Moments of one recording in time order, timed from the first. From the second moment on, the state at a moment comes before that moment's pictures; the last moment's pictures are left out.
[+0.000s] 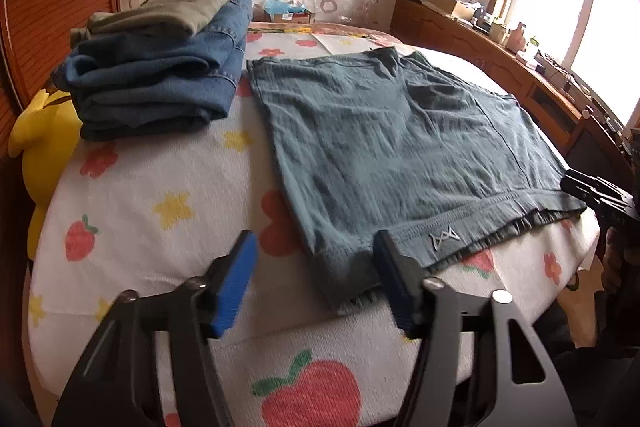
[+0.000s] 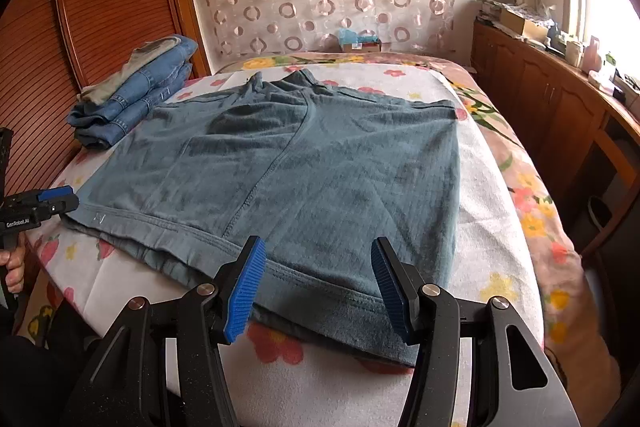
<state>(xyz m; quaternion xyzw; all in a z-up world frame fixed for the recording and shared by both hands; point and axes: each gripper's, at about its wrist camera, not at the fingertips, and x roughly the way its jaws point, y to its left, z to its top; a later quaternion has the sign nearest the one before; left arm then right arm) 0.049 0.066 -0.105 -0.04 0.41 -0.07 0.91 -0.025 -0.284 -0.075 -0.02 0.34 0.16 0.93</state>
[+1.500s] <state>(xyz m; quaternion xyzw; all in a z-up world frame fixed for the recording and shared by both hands) 0.107 -0.121 -0.025 0.07 0.36 -0.25 0.90 -0.038 -0.319 -0.084 0.03 0.32 0.15 0.94</state>
